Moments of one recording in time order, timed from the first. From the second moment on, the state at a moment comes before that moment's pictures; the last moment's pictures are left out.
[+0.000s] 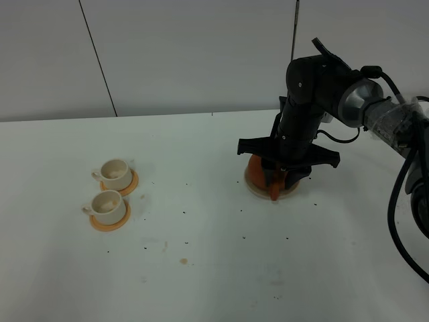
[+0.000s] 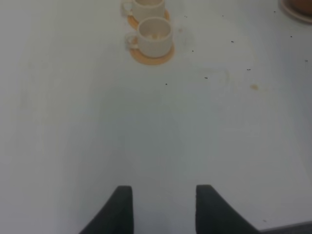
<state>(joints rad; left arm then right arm) -0.09 0.10 -0.51 0.00 1.04 0.03 0.43 2.41 -2.14 0.18 1.21 0.40</state>
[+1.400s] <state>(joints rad) -0.09 0.10 -0.51 0.00 1.04 0.03 0.43 2.43 -2.14 0.20 1.22 0.38</state>
